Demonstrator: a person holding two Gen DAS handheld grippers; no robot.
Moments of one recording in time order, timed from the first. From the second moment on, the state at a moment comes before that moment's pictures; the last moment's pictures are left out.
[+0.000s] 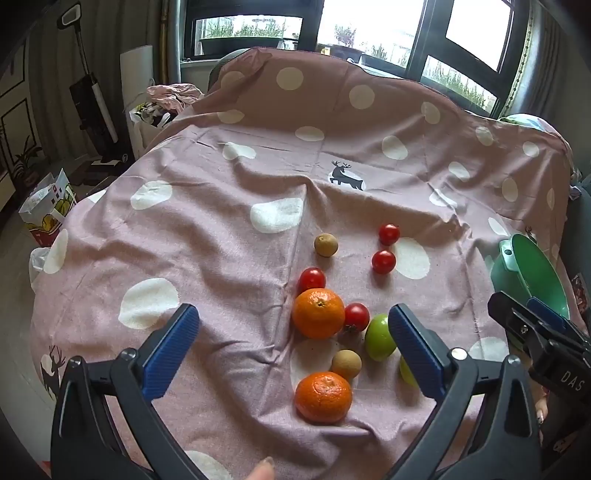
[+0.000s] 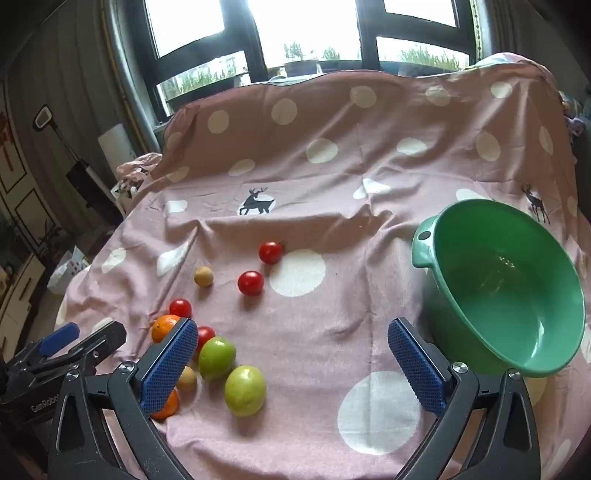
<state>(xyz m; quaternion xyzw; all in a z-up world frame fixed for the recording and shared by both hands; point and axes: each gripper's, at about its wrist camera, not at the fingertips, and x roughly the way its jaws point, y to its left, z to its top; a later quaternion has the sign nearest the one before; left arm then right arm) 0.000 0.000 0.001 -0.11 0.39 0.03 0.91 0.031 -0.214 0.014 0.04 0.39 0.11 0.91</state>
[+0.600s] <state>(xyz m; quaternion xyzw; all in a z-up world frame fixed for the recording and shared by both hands) -0.004 -0.013 0.007 -0.07 0.38 0.04 0.92 0.032 -0.215 0.011 0.07 0.40 0.12 0.91</state>
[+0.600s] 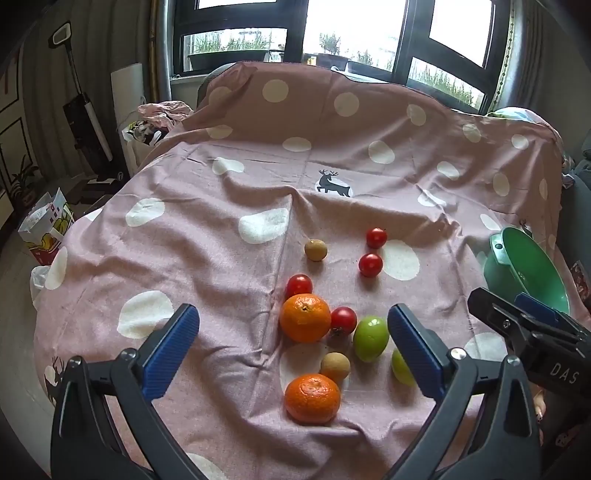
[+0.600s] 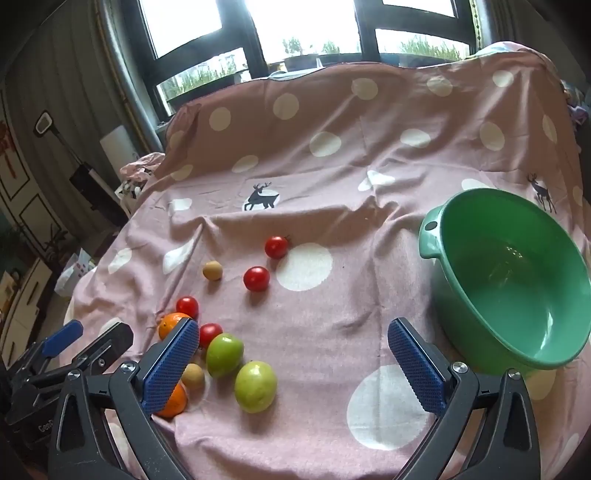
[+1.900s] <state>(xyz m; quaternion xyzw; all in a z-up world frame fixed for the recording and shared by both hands) 0.008 -0.008 -0.014 -0.11 0.41 0.02 0.90 0.077 -0.271 0.001 -0.01 0.32 0.08 0.94</state>
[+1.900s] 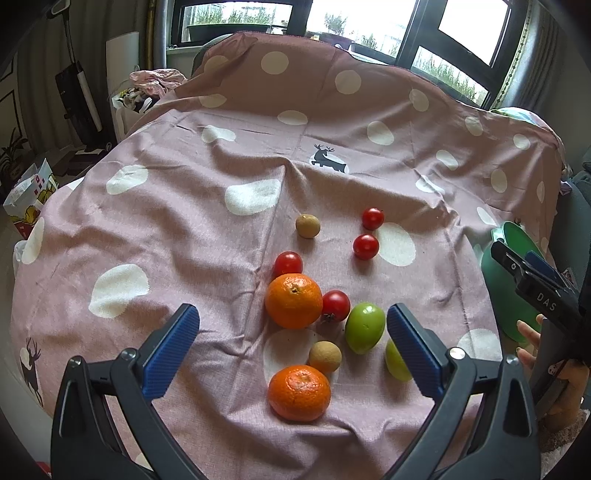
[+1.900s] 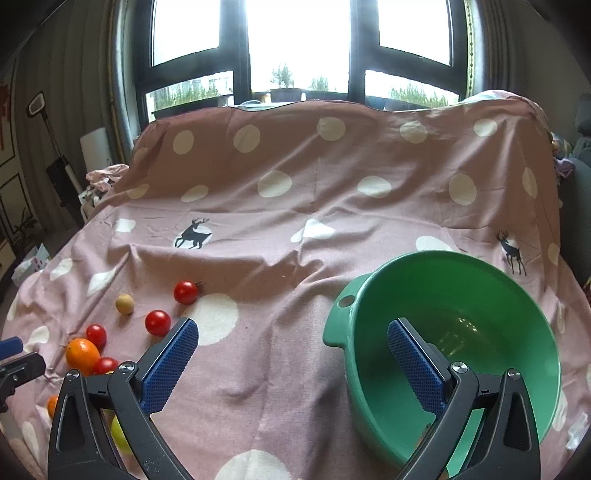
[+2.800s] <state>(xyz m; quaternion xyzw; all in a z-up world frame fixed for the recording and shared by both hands) 0.005 -0.013 -0.011 -0.10 0.42 0.01 0.90 0.025 -0.290 0.025 0.03 0.35 0.07 0.93</state>
